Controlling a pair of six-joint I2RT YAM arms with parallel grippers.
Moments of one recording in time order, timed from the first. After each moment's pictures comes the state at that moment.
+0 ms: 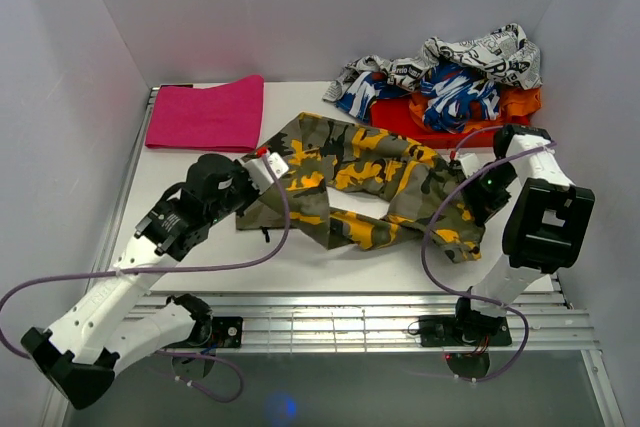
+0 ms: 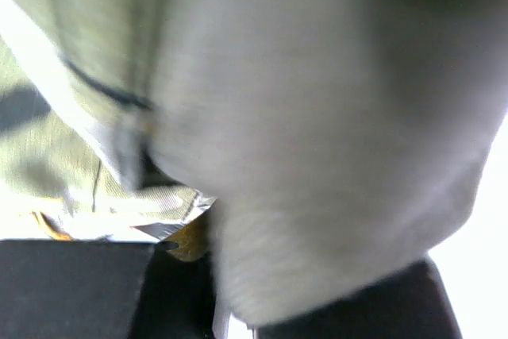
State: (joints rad) left arm -0.66 0.94 1.05 -0.60 -0.09 0.47; right arm -0.20 1.72 1.29 -1.26 -0.20 -0.83
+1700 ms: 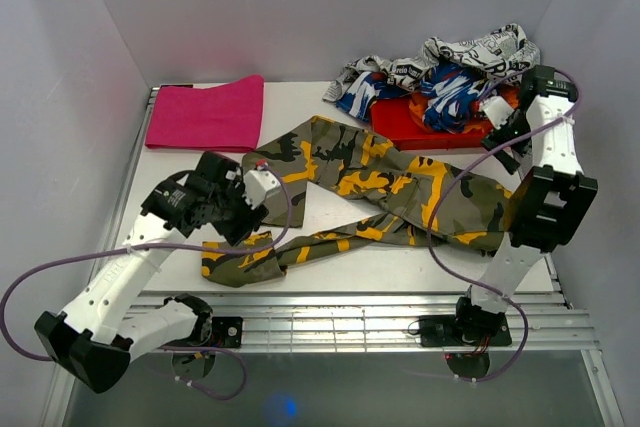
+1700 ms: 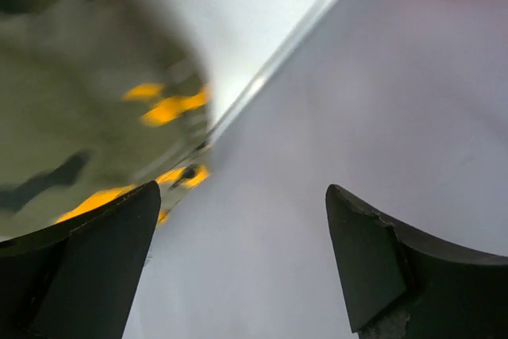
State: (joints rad) left arm -0.53 1.01 1.06 -1.11 0.04 0.43; right arm -0.26 1.99 1.92 -1.22 0.12 -1.01
